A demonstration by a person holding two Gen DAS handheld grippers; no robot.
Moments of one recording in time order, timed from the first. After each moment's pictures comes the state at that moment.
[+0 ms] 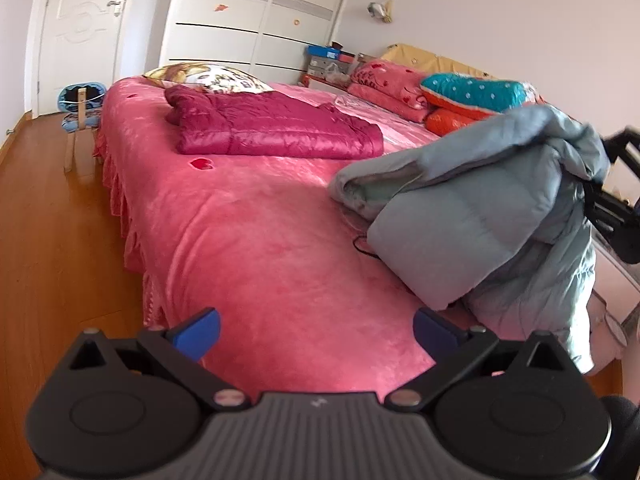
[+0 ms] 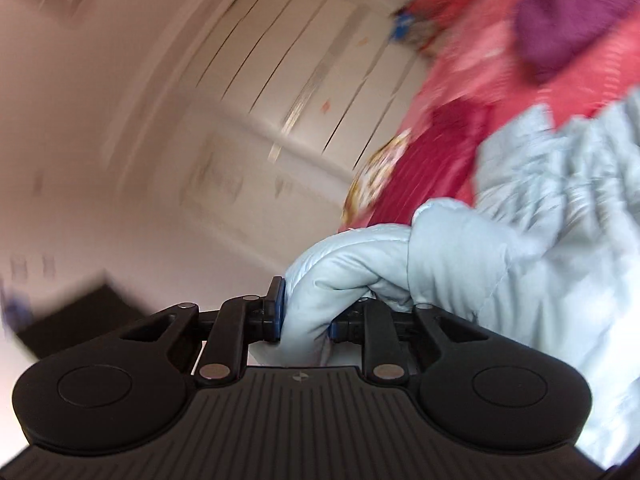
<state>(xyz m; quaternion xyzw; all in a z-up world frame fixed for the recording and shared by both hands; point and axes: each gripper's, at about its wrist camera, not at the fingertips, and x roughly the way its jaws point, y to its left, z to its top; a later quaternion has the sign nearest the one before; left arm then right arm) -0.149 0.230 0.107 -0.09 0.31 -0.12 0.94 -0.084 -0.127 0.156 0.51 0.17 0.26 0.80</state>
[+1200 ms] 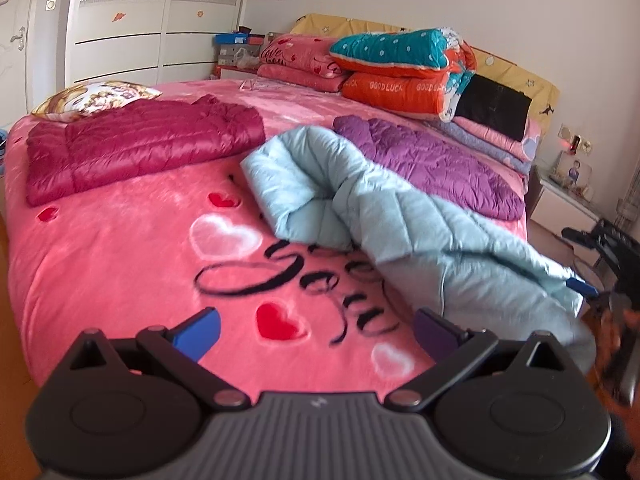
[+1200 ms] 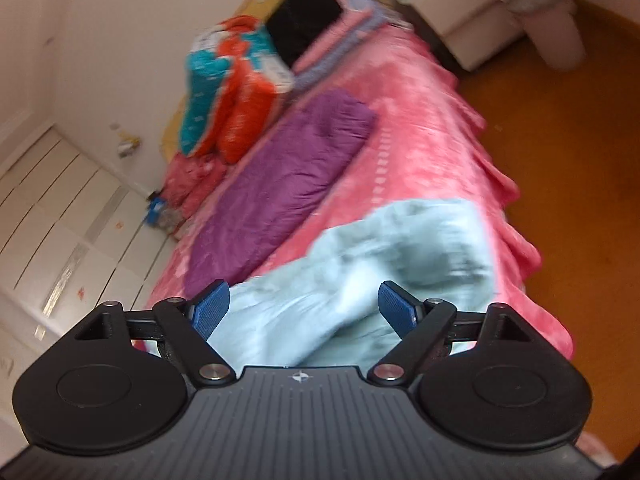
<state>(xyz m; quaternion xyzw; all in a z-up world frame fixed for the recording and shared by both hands) -0.073 0.066 0.119 -0.02 0.32 -0.22 0.92 -0.155 -0.333 0.072 0.46 0.12 -0.17 0.86</state>
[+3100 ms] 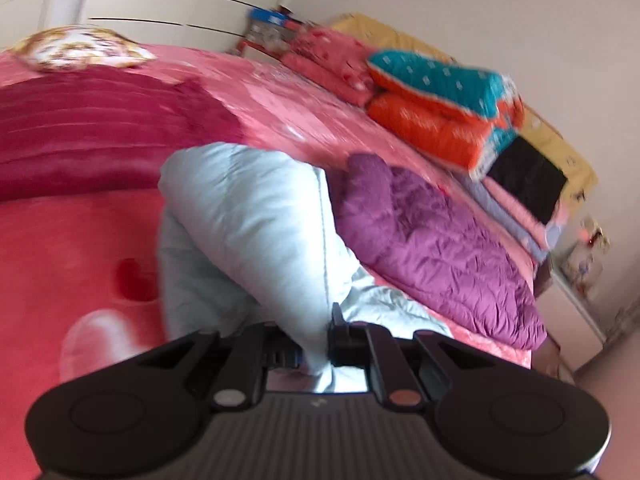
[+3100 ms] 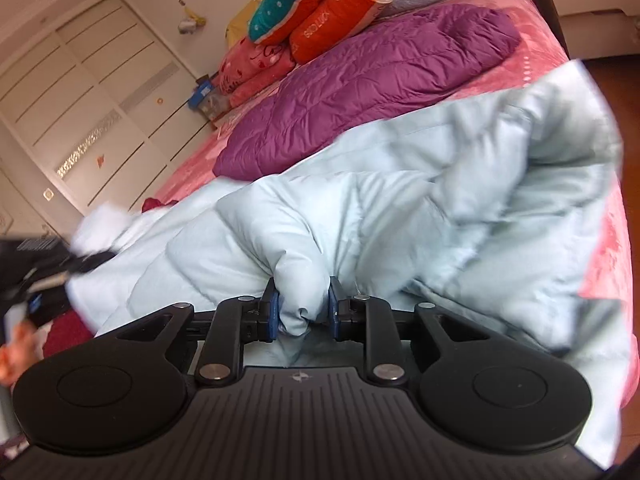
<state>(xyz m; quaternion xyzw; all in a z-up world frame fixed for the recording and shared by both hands) 0.129 -0.005 0.124 -0.16 0.35 -0.19 0.90 -0.061 -0.293 0.052 0.36 0.23 -0.06 0.90</state>
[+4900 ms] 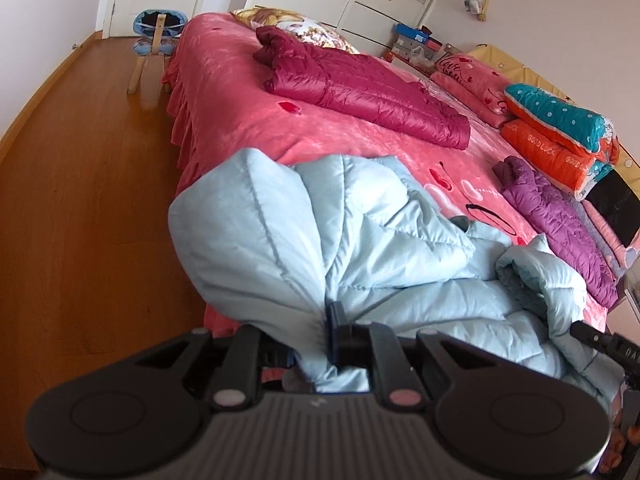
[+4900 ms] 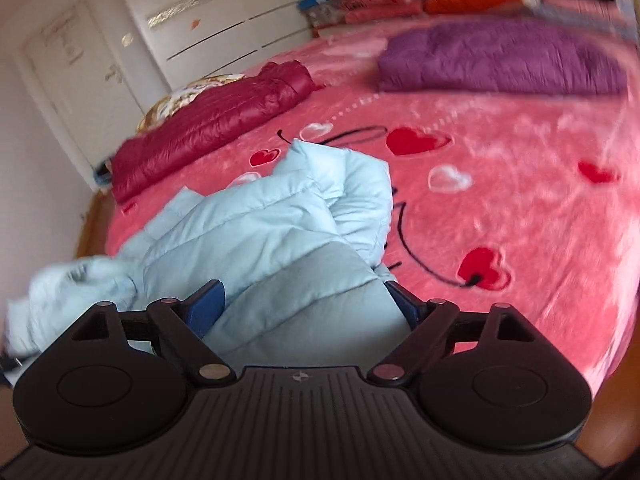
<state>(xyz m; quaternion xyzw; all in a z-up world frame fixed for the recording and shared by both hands) -0.122 0.272 0.066 -0.19 0.38 -0.02 0.91 -0.104 -0.137 0.089 0.15 0.33 0.06 0.93</state>
